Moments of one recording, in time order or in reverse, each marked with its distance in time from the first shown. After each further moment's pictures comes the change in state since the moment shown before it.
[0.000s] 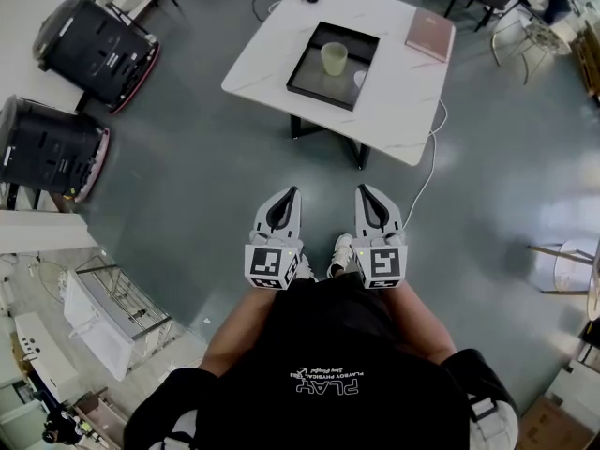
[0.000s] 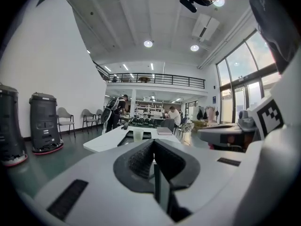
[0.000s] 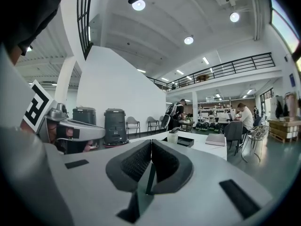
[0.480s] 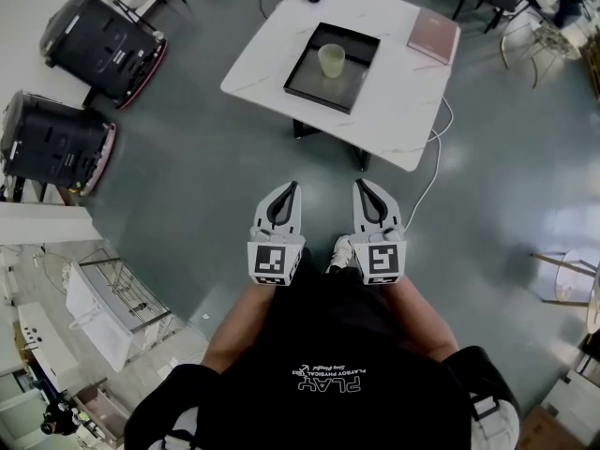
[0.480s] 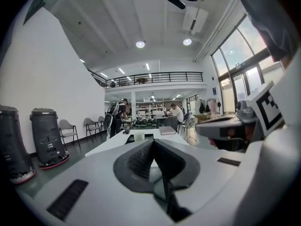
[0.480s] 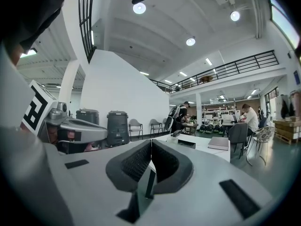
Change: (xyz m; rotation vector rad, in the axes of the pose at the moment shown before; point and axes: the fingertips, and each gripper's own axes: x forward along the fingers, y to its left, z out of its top) left arm 0.029 -0.017 0.011 0.120 0.001 0.052; right arm 0.013 -0.029 0.008 -0.007 -0.040 0.049
